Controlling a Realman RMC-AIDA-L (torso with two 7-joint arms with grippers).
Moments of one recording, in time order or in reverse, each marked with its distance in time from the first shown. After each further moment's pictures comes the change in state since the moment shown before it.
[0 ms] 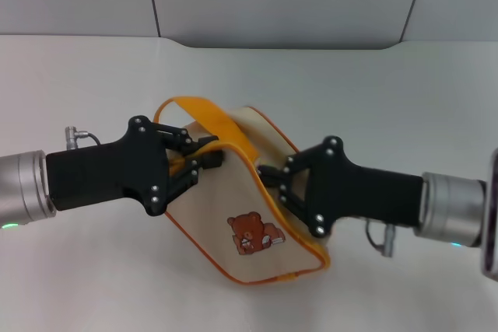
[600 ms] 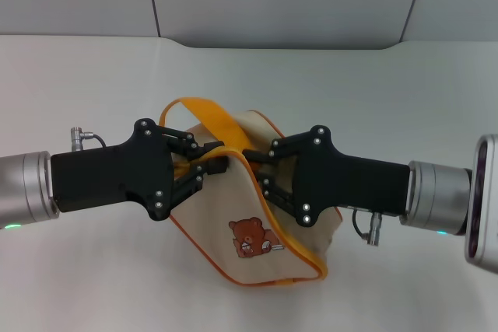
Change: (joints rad) left arm -0.006 0.000 0.021 0.009 0.003 0.005 0.008; right arm 0.034 0.008 0.005 0.001 0.004 0.014 0.018
